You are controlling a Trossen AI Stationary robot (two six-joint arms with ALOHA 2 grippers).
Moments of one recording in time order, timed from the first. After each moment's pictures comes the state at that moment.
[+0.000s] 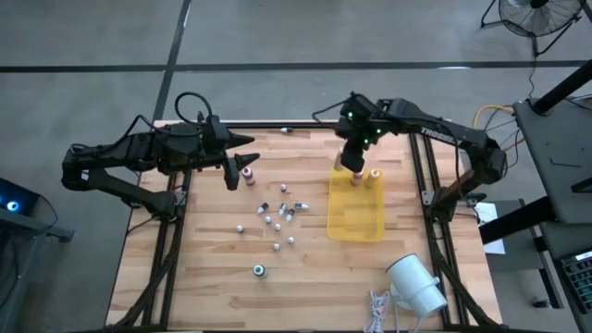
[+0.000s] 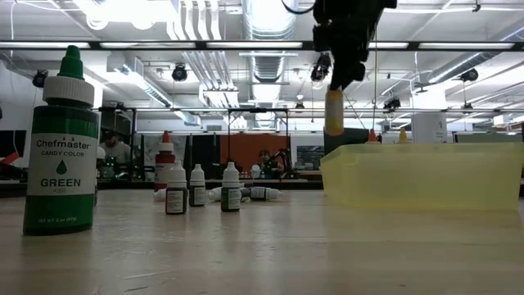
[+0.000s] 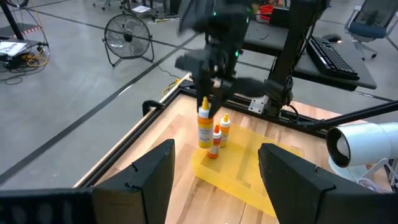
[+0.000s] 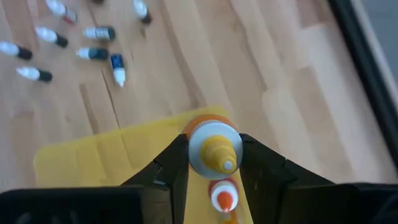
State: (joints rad) left arm -0.04 1.05 1.39 -0.63 -0.40 -0.23; right arm -0.46 1.56 1.50 -1.09 -0.15 -0.05
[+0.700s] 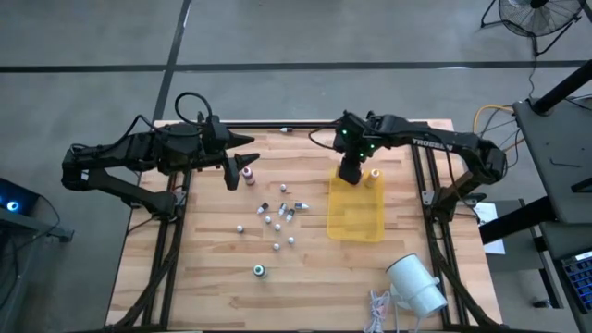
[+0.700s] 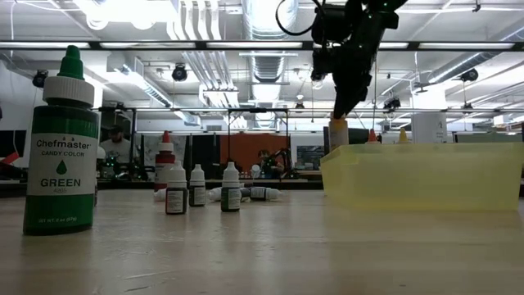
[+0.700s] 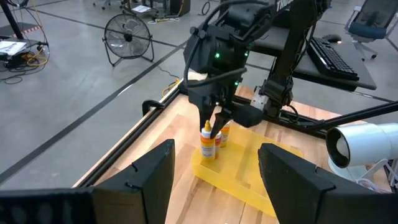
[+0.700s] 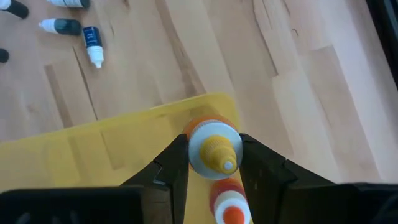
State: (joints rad) left arm -0.04 1.05 1.38 -0.63 -0.40 -0.24; right arm -0.42 1.56 1.30 -0.92 -0.09 -0.03
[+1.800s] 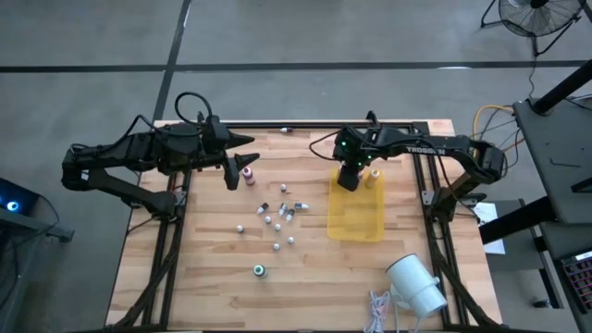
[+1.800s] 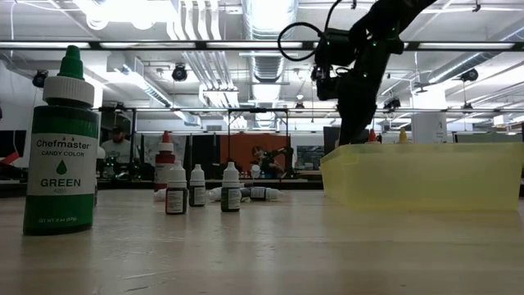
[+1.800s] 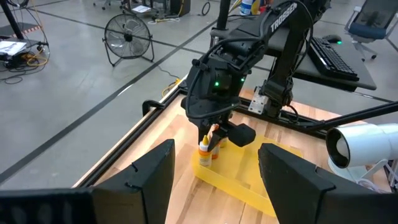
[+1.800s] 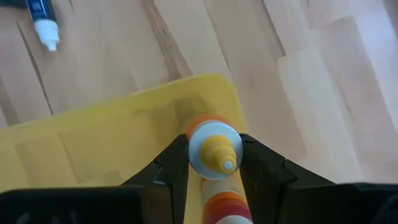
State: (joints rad) left arm -0.04 1.05 1.38 -0.63 -0.40 -0.24; right arm -0.41 1.57 1.09 -0.71 -0.04 -0.01
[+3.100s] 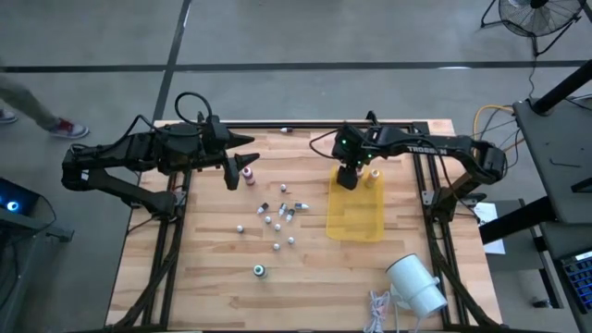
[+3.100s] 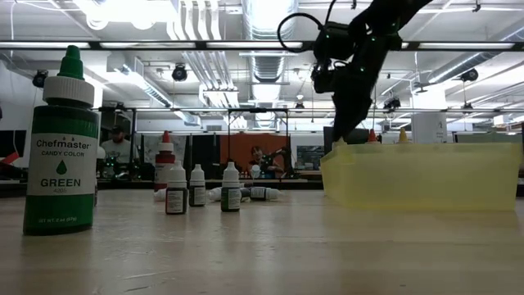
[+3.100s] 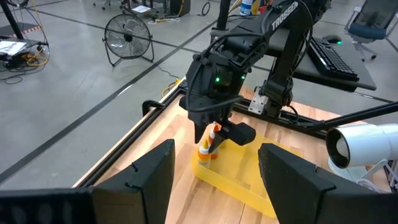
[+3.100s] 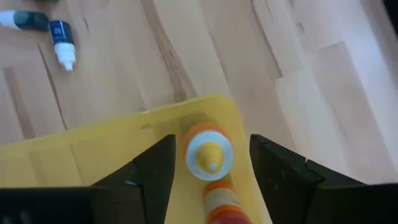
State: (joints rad) left arm -0.04 1.05 1.38 -0.63 -0.40 -0.24; right arm -0.41 1.56 1.12 -0.70 -0.06 -0.03
